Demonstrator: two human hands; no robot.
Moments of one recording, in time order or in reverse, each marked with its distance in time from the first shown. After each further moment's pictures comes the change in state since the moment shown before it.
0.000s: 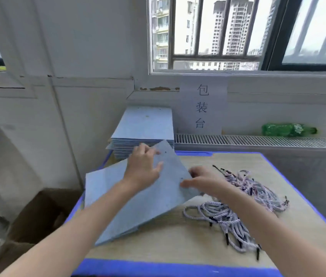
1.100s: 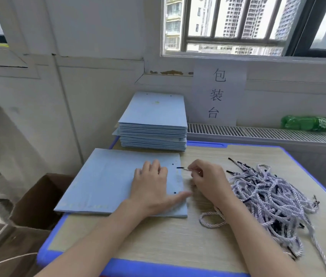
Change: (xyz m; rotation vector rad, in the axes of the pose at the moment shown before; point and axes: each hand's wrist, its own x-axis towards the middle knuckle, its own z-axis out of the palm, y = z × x) left_hand -0.044 -0.019 0.047 0.370 -0.153 0.064; right_hand 0.035 0.031 0.050 -0.188 0.485 -0.274
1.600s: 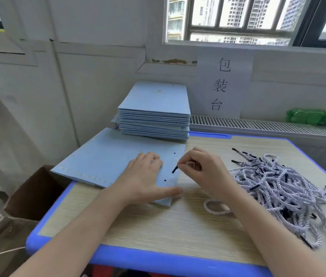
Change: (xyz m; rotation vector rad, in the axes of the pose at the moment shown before) left_hand -0.013 -0.023 -0.010 -0.200 -0.149 0.093; right_hand -0.015 -0.016 -0.002 0.228 -0.119 -0.221
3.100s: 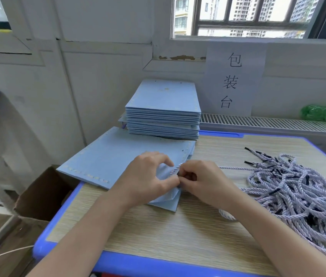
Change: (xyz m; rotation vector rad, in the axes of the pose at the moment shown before) left_hand -0.011 -0.004 -0.010 -0.398 0.240 0.006; right_hand 0.002 -0.023 0.018 -0.113 -0.243 0.062
